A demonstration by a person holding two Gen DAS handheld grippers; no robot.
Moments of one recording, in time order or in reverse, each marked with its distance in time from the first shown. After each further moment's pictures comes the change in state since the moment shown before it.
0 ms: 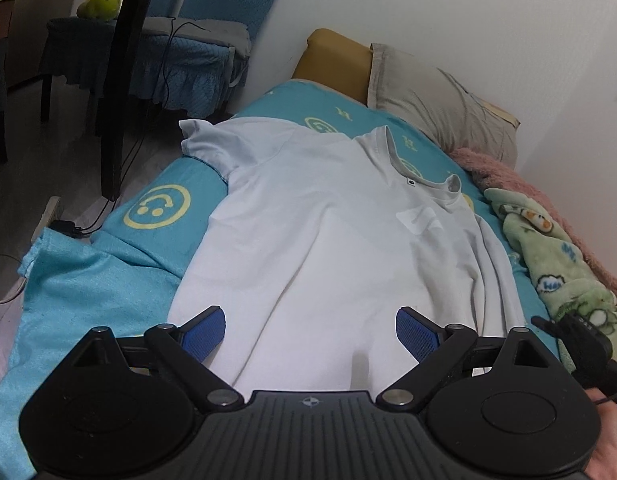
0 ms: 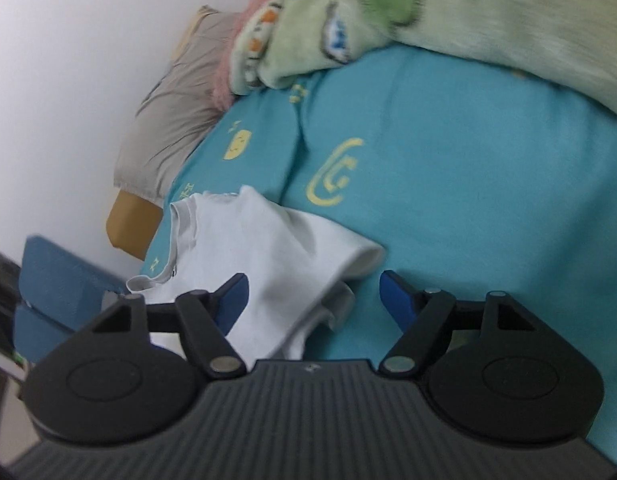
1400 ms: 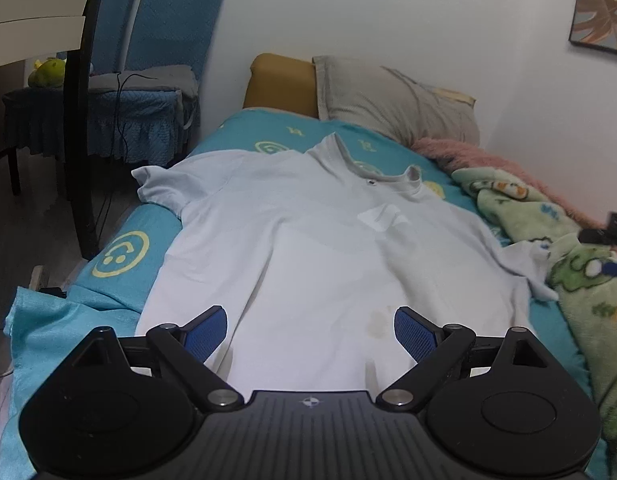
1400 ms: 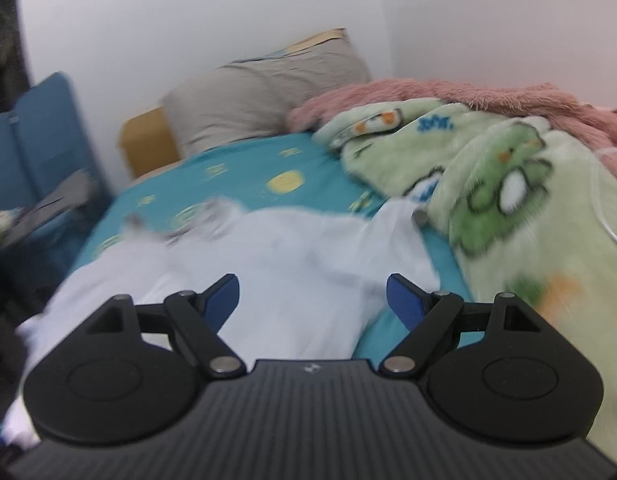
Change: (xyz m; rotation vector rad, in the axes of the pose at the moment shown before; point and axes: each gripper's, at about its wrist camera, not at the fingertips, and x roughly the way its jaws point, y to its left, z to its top) left arm -0.020 -0.034 -0.012 0.214 -0.083 -0.053; right arm -0.121 0.095 0.035 -0.667 -0.064 -0.071
